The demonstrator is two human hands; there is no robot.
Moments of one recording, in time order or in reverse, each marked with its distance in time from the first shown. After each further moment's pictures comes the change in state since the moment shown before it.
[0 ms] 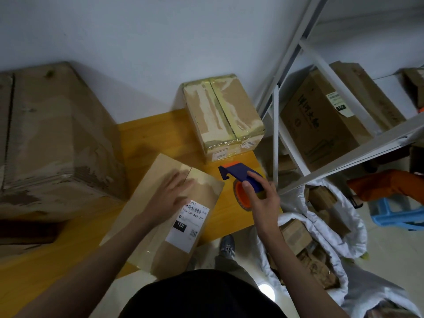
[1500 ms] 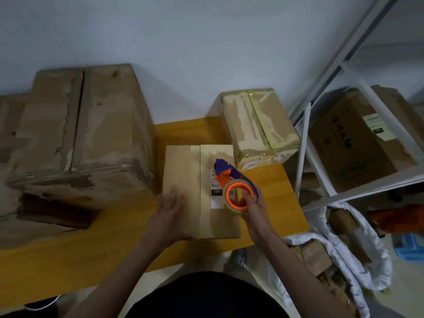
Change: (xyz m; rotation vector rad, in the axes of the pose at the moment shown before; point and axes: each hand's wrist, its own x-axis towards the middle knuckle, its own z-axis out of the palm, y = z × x) left_hand -0.106 -0.023 -0.029 0.135 -0.124 -0.429; right_hand -0.023 -0.008 0.102 0.337 -0.318 0.416
